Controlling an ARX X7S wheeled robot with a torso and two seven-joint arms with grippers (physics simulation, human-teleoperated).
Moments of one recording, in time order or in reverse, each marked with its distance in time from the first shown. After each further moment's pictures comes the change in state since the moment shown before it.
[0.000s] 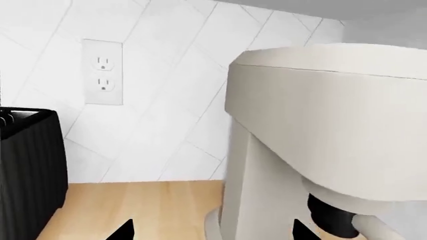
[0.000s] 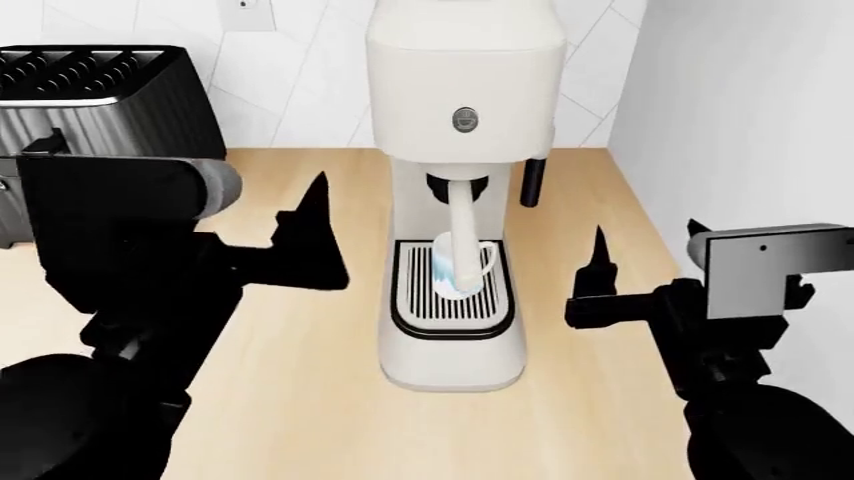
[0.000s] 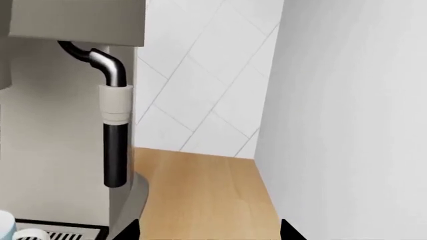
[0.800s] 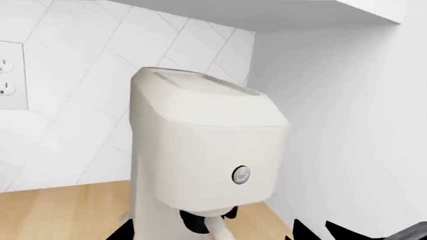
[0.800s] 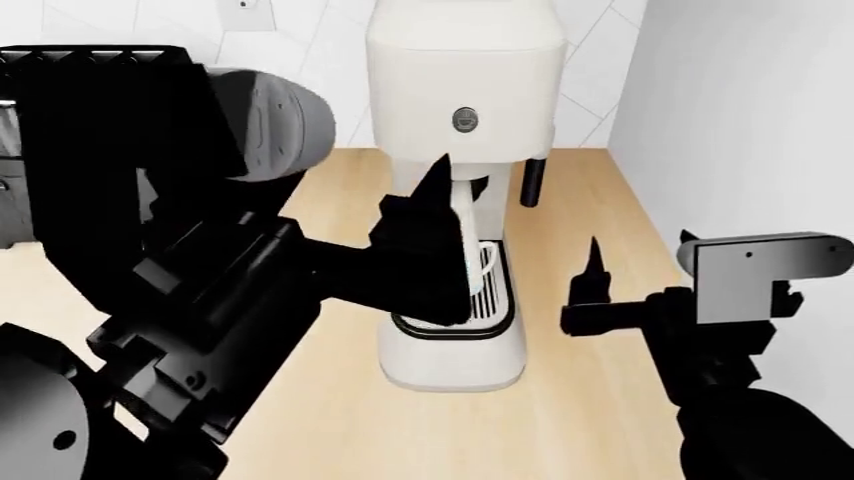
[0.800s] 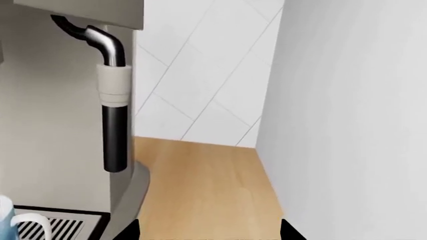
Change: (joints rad) left arm -0.397 -0.118 0.557 -0.013 -0.680 0.533 -0.711; right arm -0.014 -0.001 -0.016 0.020 0.007 -0.003 0.017
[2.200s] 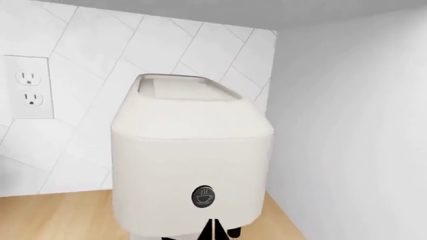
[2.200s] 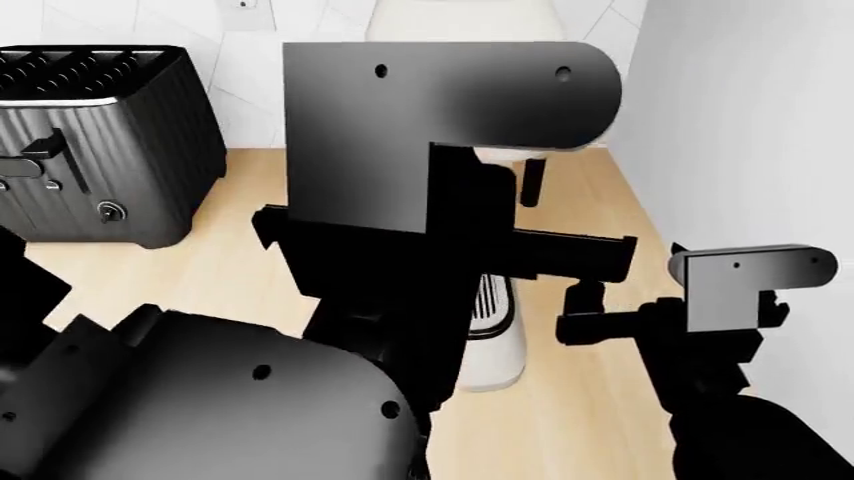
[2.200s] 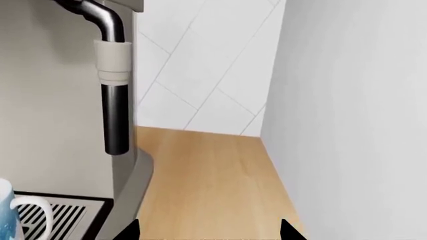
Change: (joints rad) left arm -1.151 0.194 2.006 -0.054 0.337 1.811 -0.036; right arm -0.032 0.004 -0.017 0.042 0.010 -0.051 0.006
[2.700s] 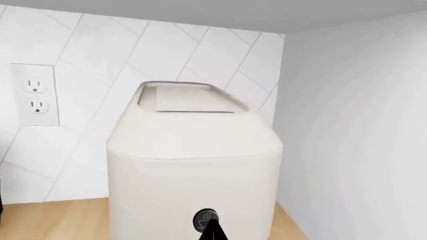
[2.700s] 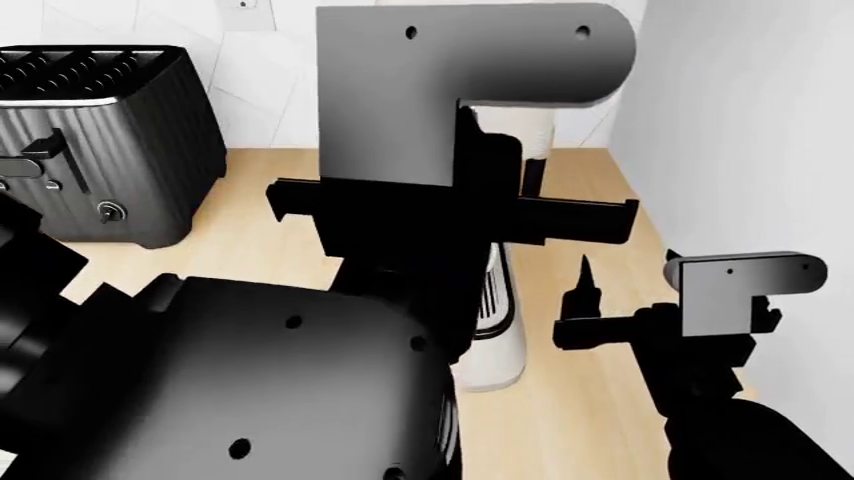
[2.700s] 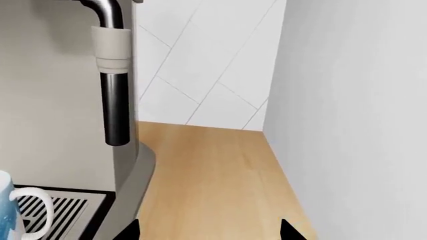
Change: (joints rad) left arm -0.019 0.028 0.009 -0.079 -0.100 -0.006 0.079; right arm -0.018 -0.004 -0.009 0.026 -0.001 -0.033 -0.001
